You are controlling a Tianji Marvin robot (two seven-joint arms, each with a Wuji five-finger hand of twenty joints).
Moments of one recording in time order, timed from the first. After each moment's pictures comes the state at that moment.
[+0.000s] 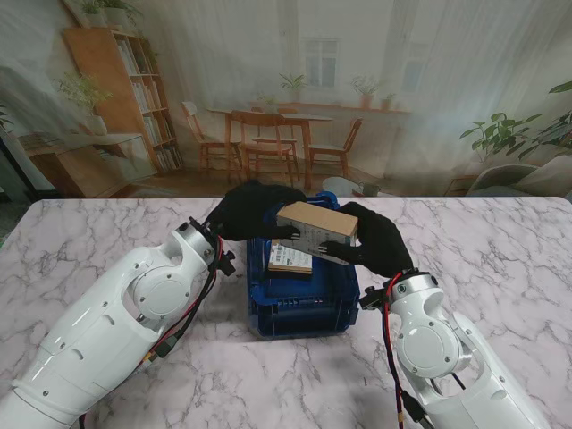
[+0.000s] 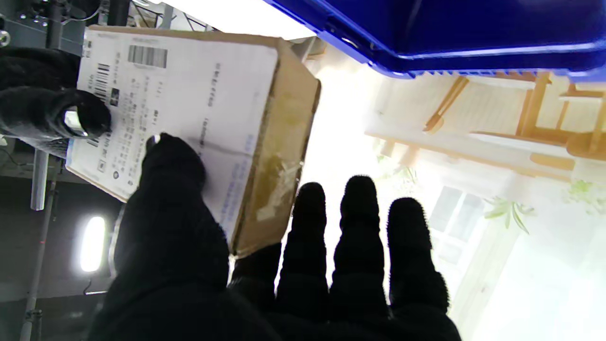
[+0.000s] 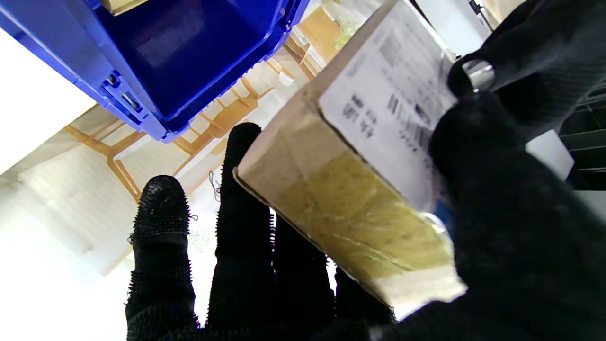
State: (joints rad) left arm 1.23 -1.12 -1.02 -1.57 0.69 -0.33 0.05; right arm -1.63 -1.16 1.25 -1.81 -0.45 -0.01 -0.20; left_hand 0.97 -0.30 -0.07 -0.02 0.50 0.10 0.41 0.69 0.66 0.09 0.30 0.44 0.64 0.16 0.32 0.61 0.23 0.14 0.84 0.53; right_hand 0.54 -0.69 0.74 -0.26 0.53 -0.07 0.99 0.40 0.96 0.07 0.70 0.48 0.98 0.09 0.55 0.44 0.36 0.41 1.12 0.38
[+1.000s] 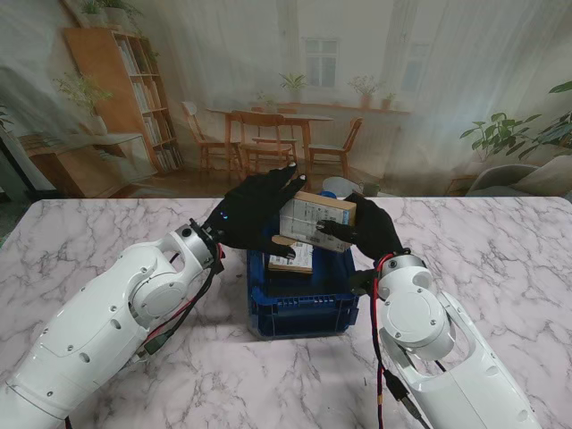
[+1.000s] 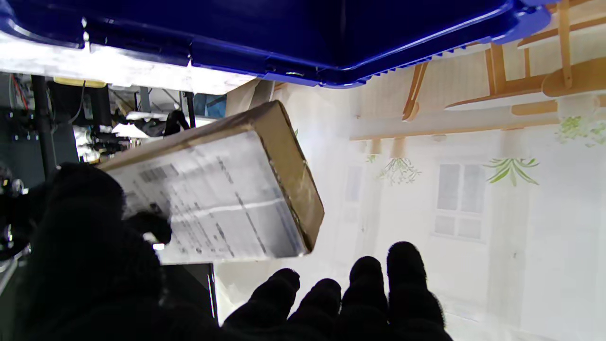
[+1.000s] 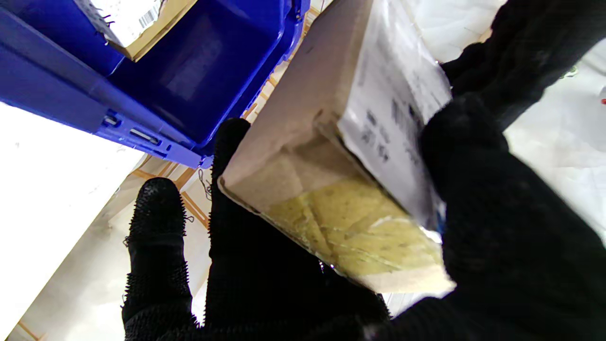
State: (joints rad) left arm 1.20 -1.08 -0.99 -1.54 1.00 -0.37 0.14; right arm -1.54 -1.20 1.20 -1.84 -0.22 0.30 -0.19; left_hand 0.60 -0.30 -0.03 -0.01 0.17 0.31 -0.02 0.08 0.13 0.25 -0.02 0.03 0.15 0.18 0.13 0.22 0.04 0.09 0.51 0.31; right_hand 0.58 -0.65 0.73 -0.27 0.58 0.11 0.99 0.40 1.03 0.16 0.71 0.49 0.99 0.14 0.59 0.45 0.33 0.45 1.12 0.38
